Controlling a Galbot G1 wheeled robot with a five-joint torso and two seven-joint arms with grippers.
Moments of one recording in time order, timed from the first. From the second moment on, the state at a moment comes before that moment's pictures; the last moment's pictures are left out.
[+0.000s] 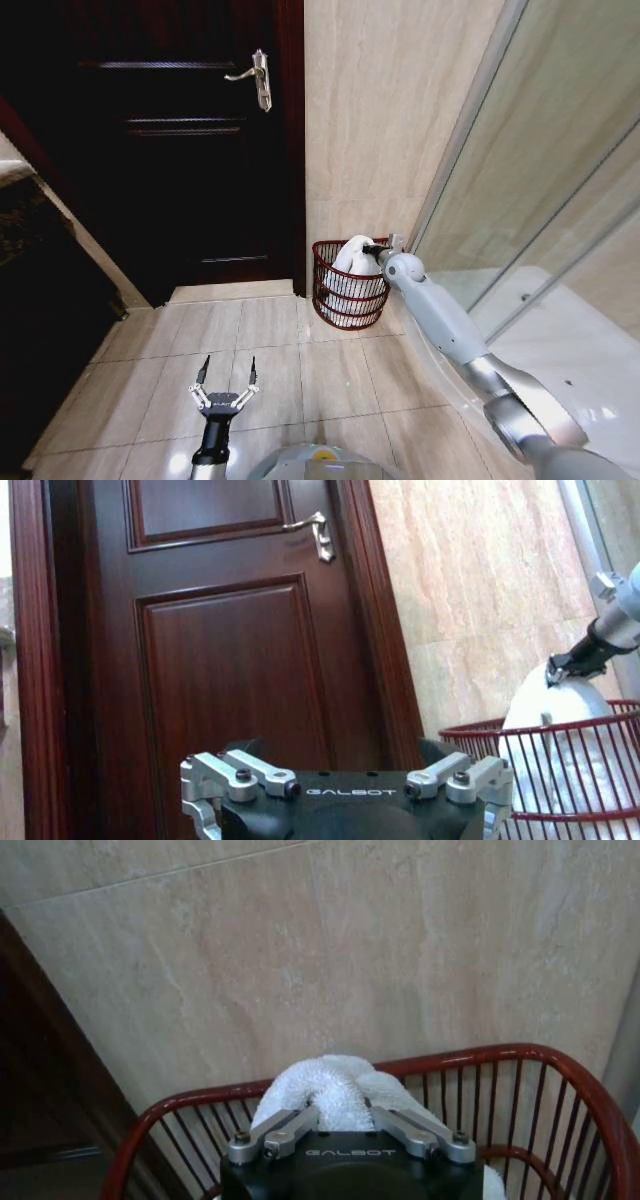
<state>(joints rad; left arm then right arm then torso) 2.00 -1.61 -0.59 -2.02 0.20 -0.74 -0.09 -0.41 1.16 -0.02 1.32 0.93 -0.51 0.29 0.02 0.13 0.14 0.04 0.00</state>
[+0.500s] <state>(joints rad) 1.95 -1.61 -0.58 -2.02 0.22 -0.70 -0.09 -0.42 1.14 -0.02 1.34 0.93 -0.51 0.27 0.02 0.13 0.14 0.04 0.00</state>
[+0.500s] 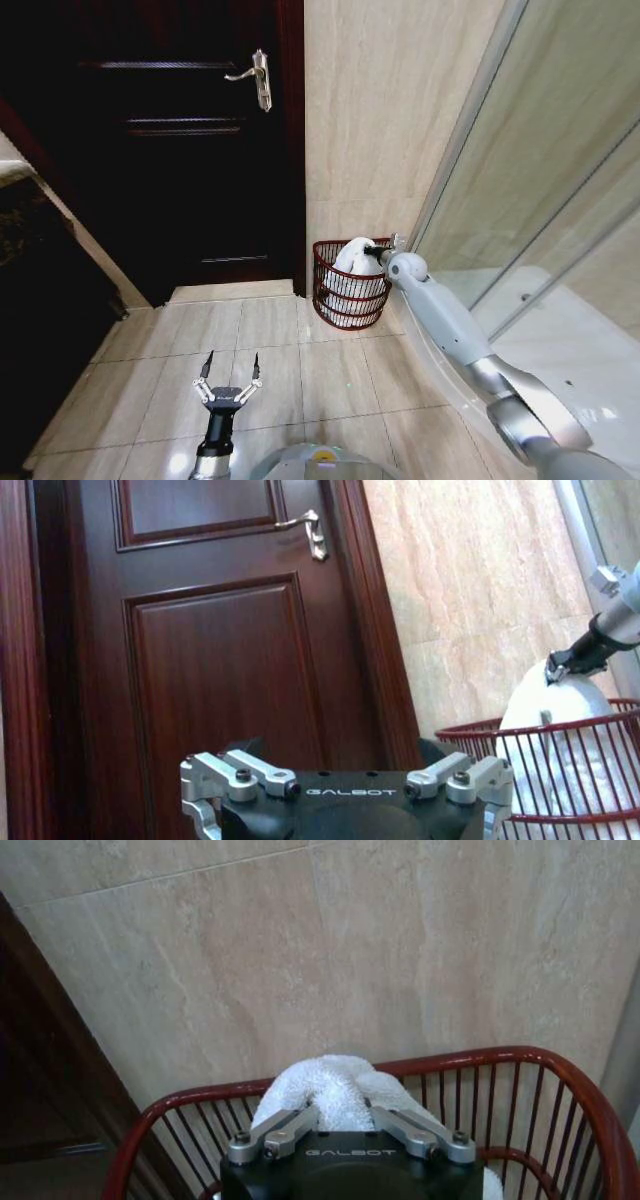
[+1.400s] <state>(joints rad) 1.90 -1.61 -0.58 -1.99 0.19 -0.67 -0.07 -0.54 1.10 0.00 1.54 0.94 -0.59 0.40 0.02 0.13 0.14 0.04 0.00</state>
